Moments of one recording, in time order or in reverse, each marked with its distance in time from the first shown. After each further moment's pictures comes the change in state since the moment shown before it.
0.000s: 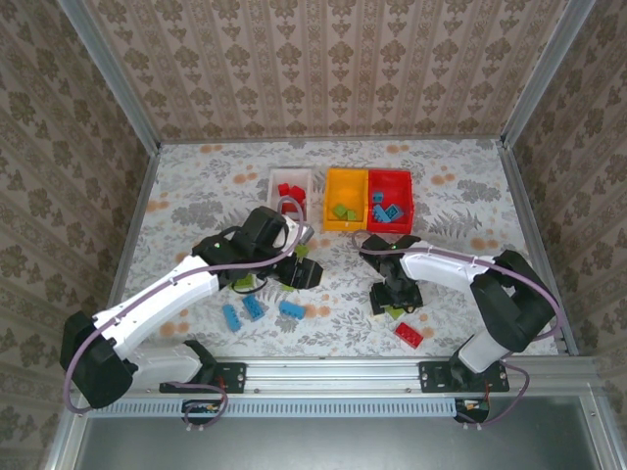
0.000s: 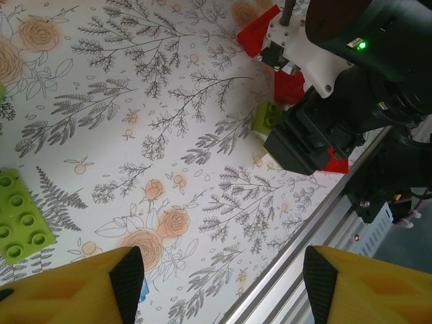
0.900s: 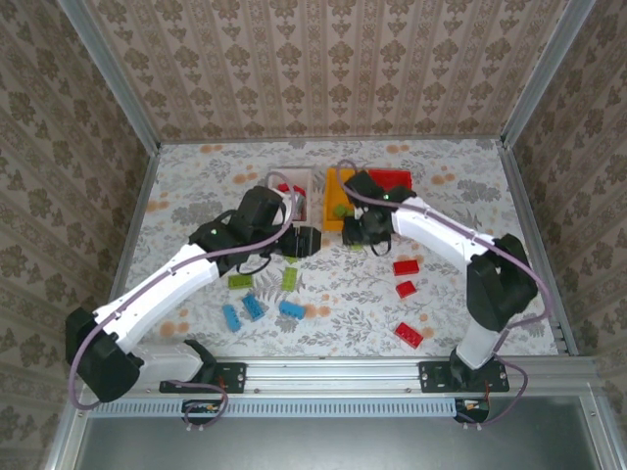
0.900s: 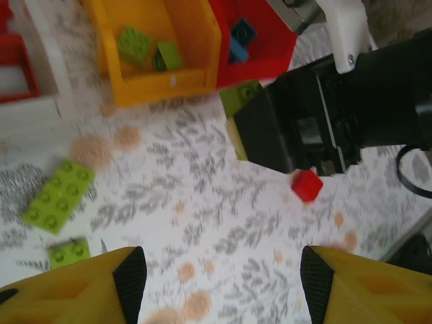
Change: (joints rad) left arm 0.066 0.068 0.142 0.081 -0.187 -0.118; right arm -0.096 0.189 0.563 0.117 -0.025 -0.026
